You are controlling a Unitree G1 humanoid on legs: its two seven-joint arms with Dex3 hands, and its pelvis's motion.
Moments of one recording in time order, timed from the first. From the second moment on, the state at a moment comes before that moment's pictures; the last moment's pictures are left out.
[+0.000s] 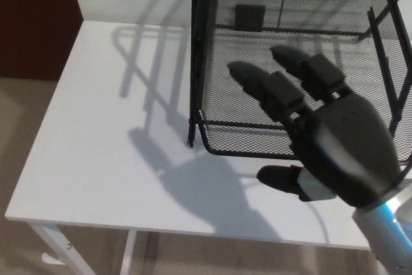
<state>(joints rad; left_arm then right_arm) 0.50 0.38 0.01 0.59 0.12 -0.47 -0.03 -0.01 -0.20 0.19 -0.42 -1.02 -0.20 0.15</state>
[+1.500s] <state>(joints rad) 0.53 0.44 -0.02 0.51 0.20 -0.46 -0.02 -0.03 -0.21 0.38 -0.19 -1.65 0.13 0.18</state>
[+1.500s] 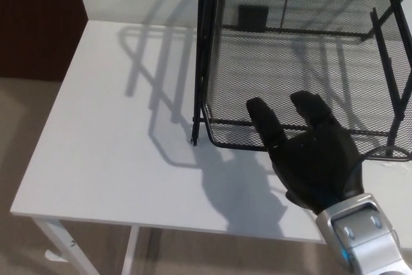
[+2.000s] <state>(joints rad) 0.52 0.46 -0.03 0.51 0.24 -0.45 0.00 0.16 -0.22 0.43 -0.32 -1.66 0.19 0.13</state>
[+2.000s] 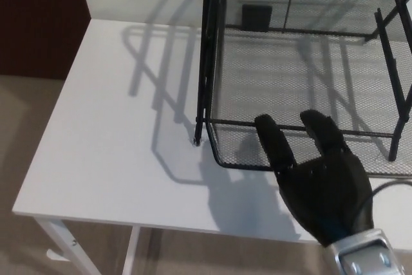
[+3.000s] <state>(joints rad) 0.52 0.46 -0.03 0.50 0.27 -0.45 0.01 0.55 -0.28 0.58 -0.62 -1.67 0.20 0.06</state>
